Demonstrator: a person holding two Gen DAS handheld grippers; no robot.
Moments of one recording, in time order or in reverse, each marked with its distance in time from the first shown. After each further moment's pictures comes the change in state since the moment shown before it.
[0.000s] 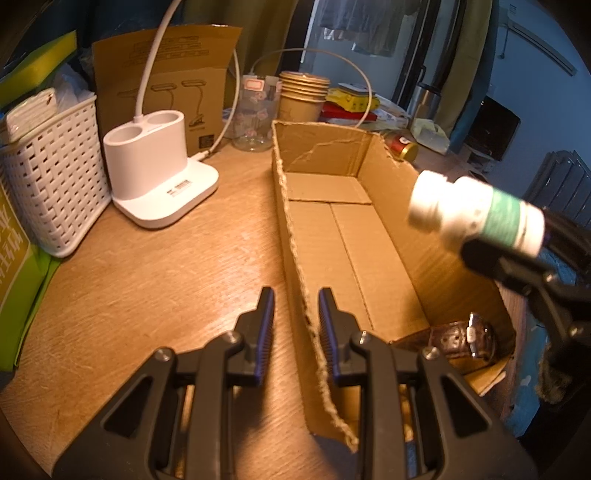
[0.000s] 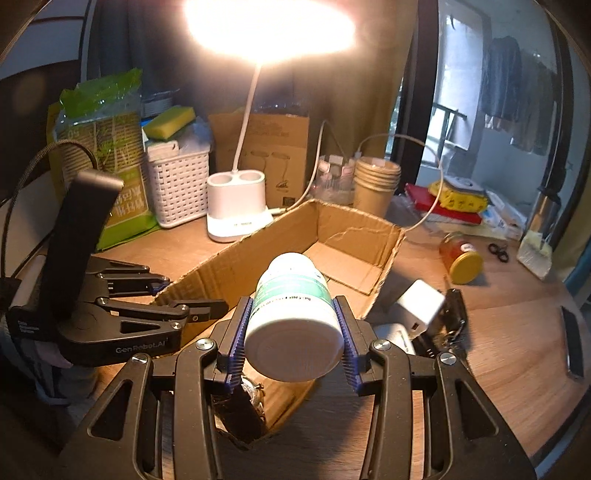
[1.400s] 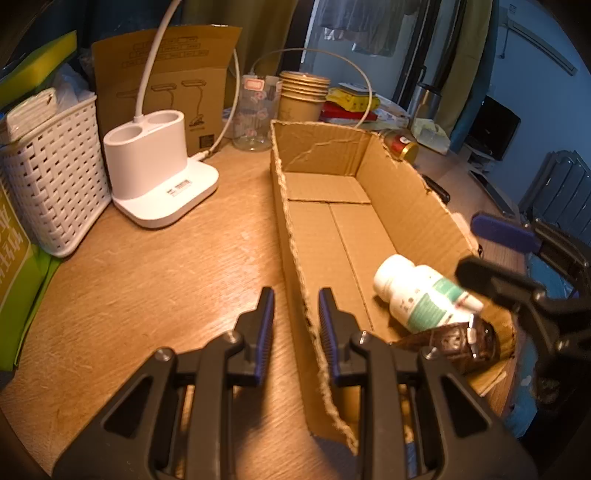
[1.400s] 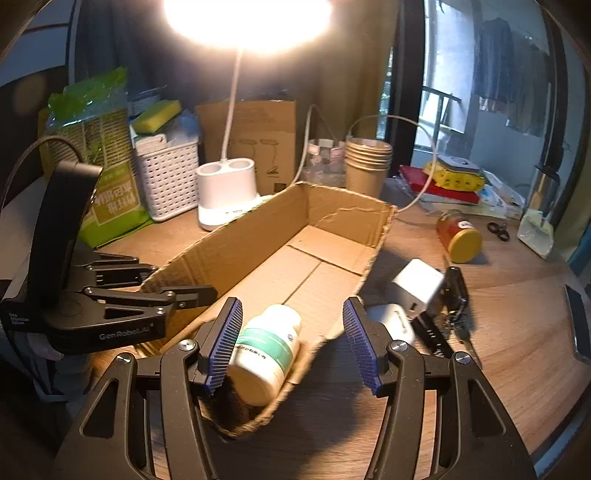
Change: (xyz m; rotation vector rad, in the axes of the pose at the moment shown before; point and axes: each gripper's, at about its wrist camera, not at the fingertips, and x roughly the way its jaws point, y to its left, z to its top) left arm 0.000 0.004 0.000 0.002 0.002 -0.001; right arm 0.001 -0.015 -0.009 0.053 0.027 -0.002
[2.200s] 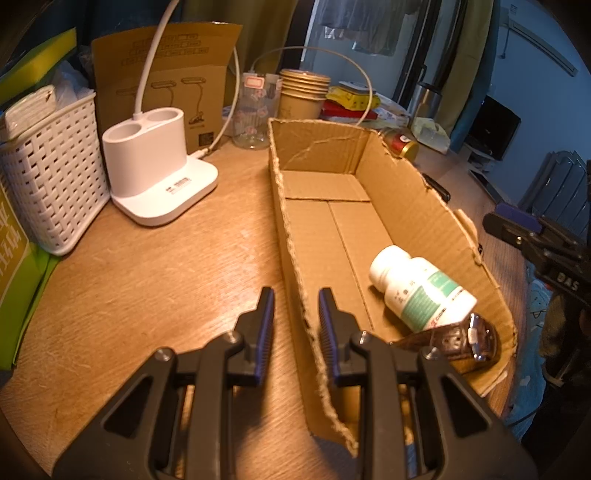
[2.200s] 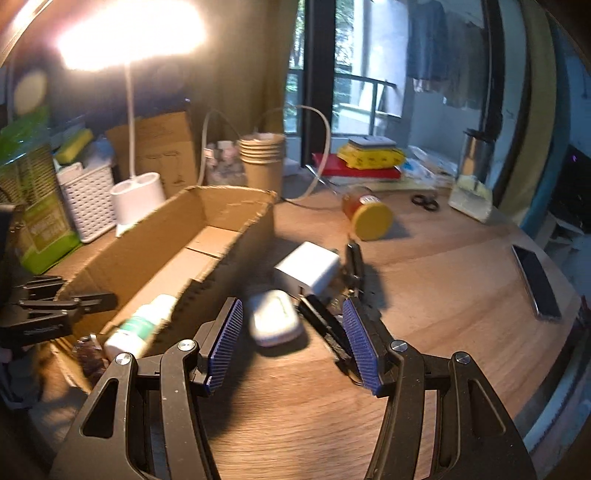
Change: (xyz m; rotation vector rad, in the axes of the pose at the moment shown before) left arm 0.002 0.000 0.000 -0.001 0.004 -0.001; right arm -0.011 -0.077 -0.018 0.150 -0.003 -0.195
